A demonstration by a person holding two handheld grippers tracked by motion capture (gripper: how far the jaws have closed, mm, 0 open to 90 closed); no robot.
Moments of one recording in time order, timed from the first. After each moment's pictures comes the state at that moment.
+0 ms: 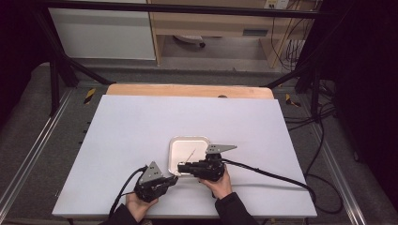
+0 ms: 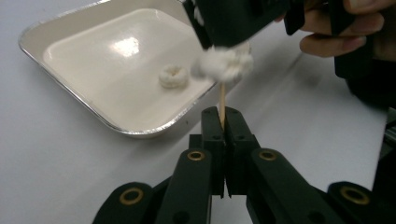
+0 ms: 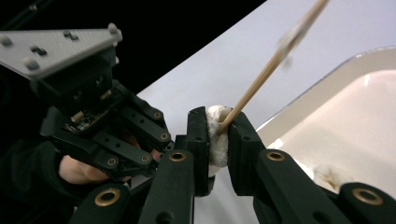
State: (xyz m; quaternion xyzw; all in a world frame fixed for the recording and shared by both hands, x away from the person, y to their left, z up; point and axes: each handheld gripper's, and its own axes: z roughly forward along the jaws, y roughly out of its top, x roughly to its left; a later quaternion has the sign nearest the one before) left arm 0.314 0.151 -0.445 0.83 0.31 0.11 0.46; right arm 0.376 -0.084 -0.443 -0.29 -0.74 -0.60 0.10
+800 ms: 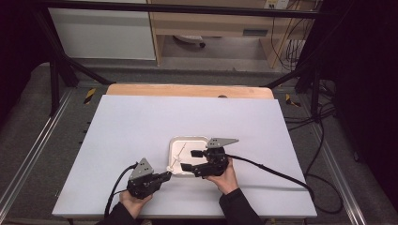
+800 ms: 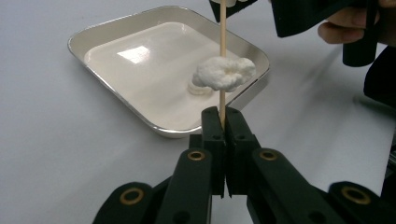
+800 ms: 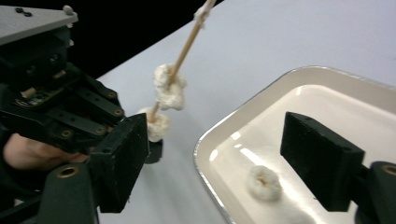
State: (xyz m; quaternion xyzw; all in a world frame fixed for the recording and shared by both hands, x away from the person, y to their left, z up) left arm 0.318 0.174 -0.441 0.80 0.34 0.11 0.48; right arm 0.387 -0.094 -0.424 -0.30 -0.78 -0.55 0.02
